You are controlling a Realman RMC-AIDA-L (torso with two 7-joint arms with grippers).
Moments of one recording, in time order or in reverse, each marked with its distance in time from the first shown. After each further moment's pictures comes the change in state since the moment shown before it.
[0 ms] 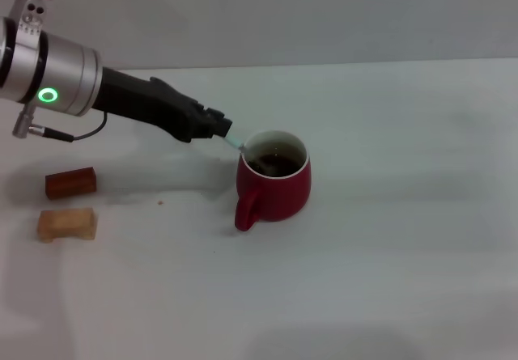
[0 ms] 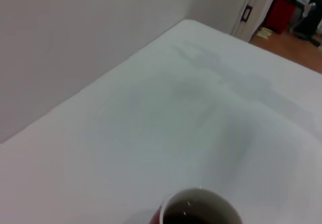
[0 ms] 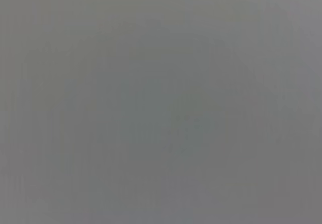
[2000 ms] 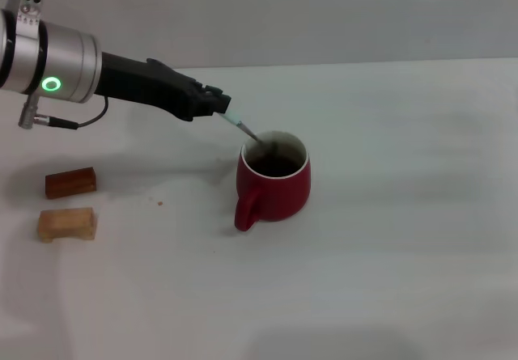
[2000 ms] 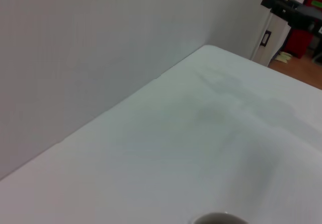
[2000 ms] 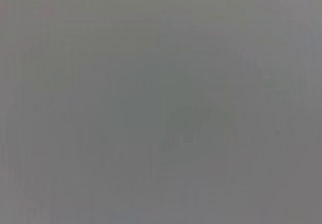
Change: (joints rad) left arm 0.019 0.003 0.012 -0.004 -0.047 -0.080 -0.007; right arm 0.004 0.001 0.000 0.008 0.001 0.011 0.000
